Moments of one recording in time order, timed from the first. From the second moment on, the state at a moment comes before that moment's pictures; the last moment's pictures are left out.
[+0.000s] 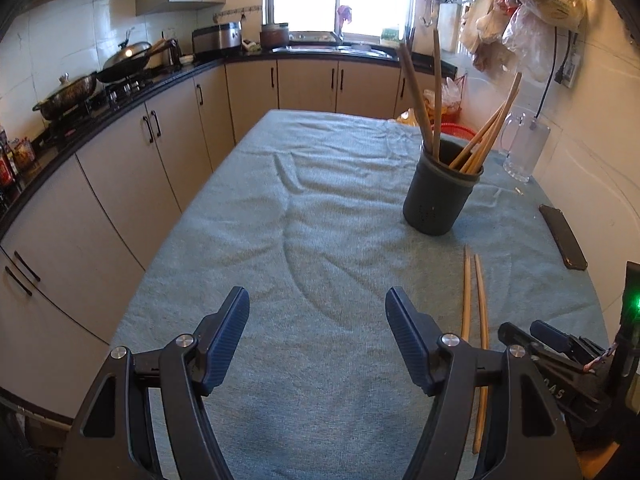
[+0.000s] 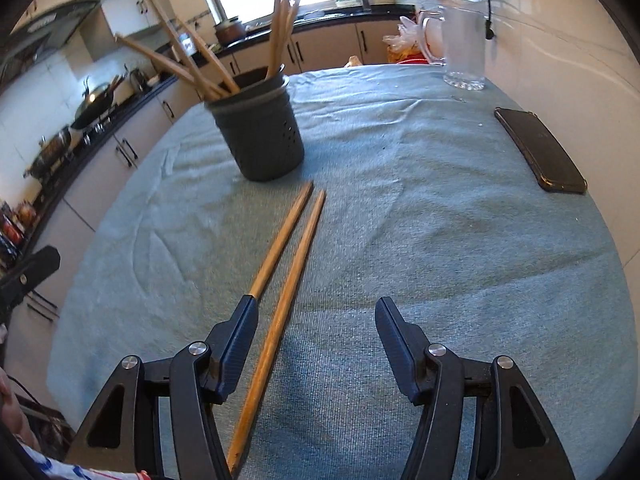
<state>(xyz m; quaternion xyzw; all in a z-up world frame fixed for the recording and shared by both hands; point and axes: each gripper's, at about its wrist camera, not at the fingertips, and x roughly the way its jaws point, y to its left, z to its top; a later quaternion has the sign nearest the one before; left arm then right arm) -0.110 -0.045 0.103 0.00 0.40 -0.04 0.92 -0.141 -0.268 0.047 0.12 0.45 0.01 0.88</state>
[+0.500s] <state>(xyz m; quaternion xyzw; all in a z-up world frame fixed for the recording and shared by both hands) -0.096 -0.051 0.084 0.00 0.43 -0.05 0.90 -0.129 -0.240 0.027 0.02 0.47 0.00 0.88</state>
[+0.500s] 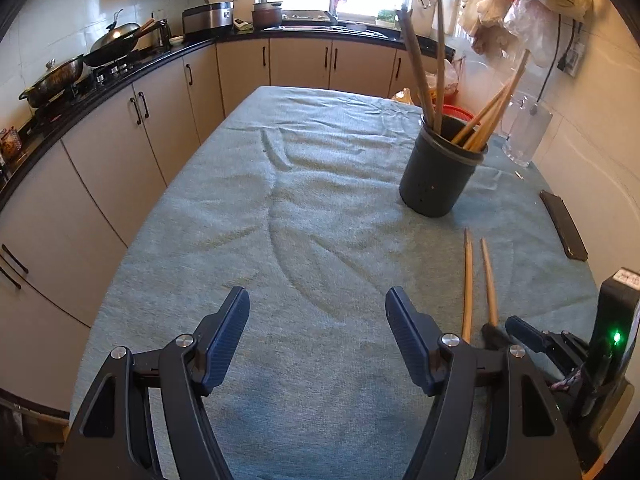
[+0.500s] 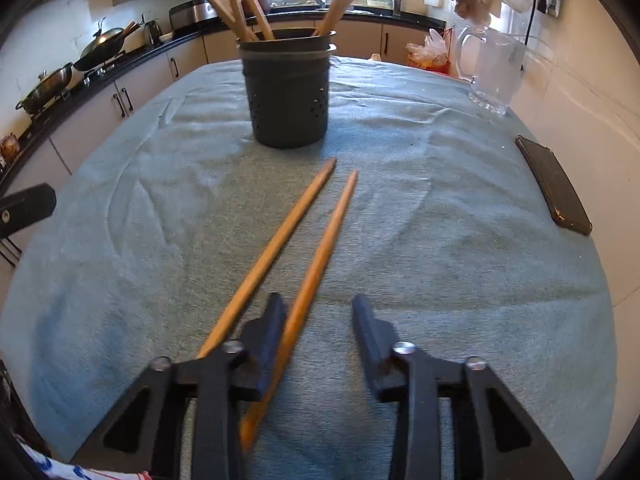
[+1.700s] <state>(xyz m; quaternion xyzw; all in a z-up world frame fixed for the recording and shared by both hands) -0.106 -0.152 0.019 0.11 0.50 -0.22 0.83 -0.173 -0.334 0.029 0.08 0.47 0.00 0.88</state>
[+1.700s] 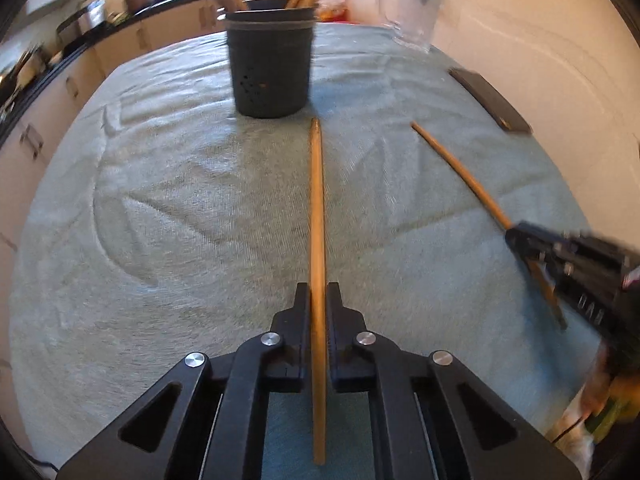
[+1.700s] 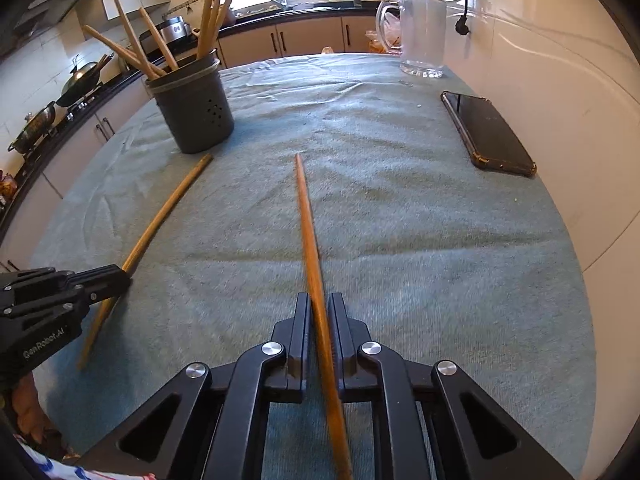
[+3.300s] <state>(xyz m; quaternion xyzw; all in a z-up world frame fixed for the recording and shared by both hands) -0.119 -0.148 0.014 -0.04 0.61 -0.34 0.71 -0.187 -0.340 0.028 0.13 0.49 0.04 0.86</state>
